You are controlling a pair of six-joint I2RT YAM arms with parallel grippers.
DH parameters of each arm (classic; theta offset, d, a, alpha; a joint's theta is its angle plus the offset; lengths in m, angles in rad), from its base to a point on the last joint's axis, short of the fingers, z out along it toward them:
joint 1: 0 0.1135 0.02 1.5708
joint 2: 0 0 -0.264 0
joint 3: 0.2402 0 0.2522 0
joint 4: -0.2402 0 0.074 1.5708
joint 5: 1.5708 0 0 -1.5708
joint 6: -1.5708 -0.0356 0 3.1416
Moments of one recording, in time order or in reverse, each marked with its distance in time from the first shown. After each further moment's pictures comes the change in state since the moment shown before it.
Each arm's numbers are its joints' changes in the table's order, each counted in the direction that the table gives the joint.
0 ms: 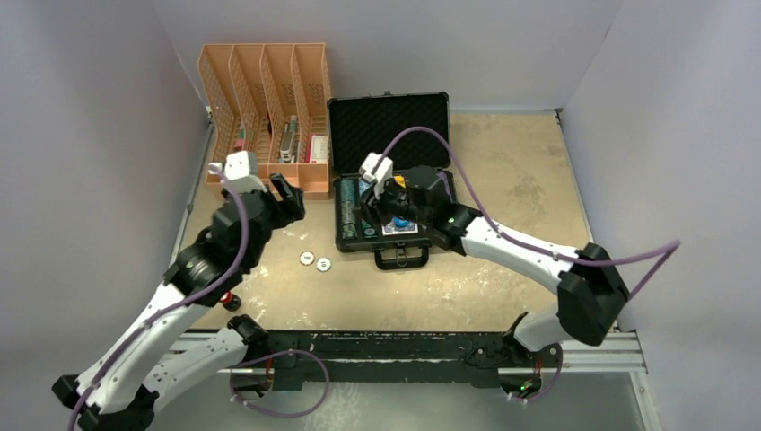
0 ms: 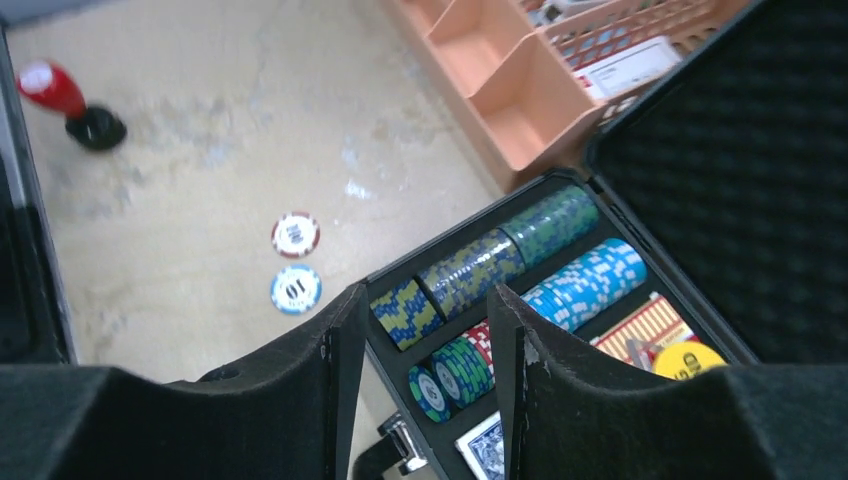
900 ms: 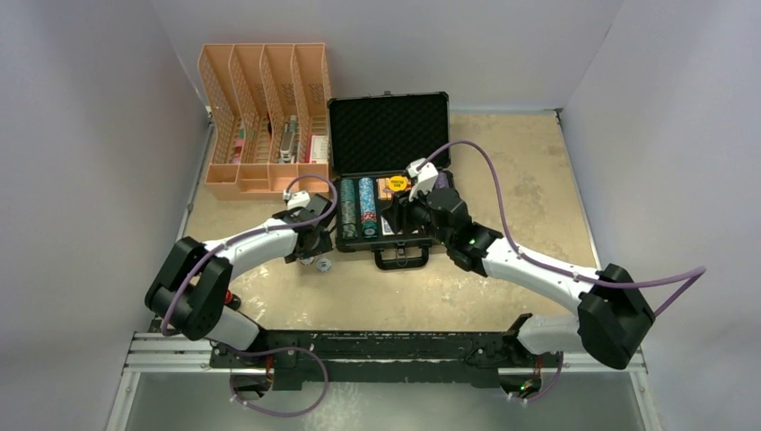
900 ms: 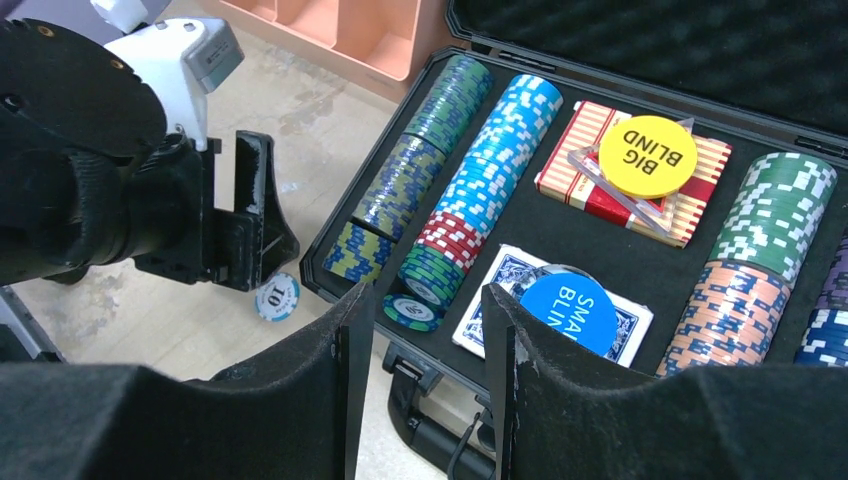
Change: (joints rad) left arm 0.112 -0.729 -0.225 0.004 0.107 0.319; right arm -0.024 0.200 -0.270 0.081 0.333 -0.448
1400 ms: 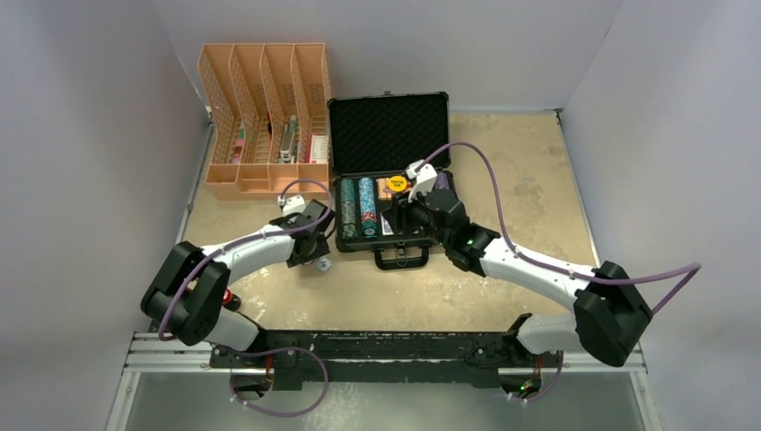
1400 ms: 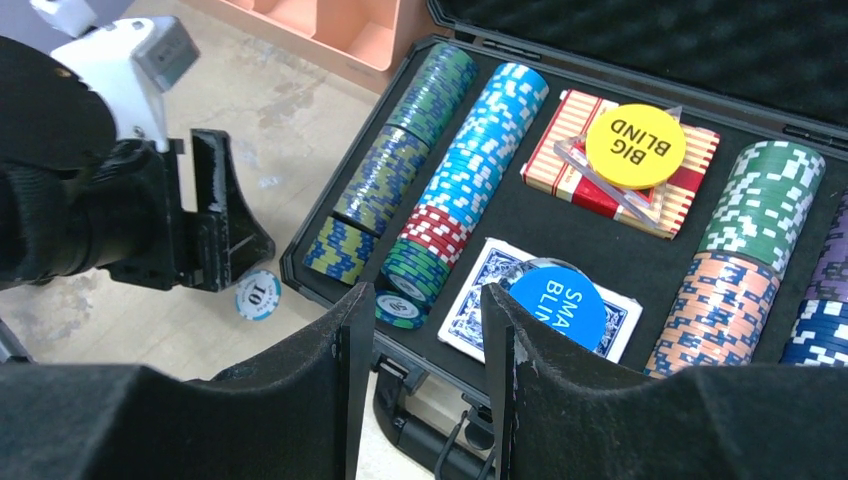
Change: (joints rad) left arm 0.006 -0.002 -0.051 0.045 0.022 0.048; right arm 0.000 -0.010 -0.008 0.008 0.019 0.012
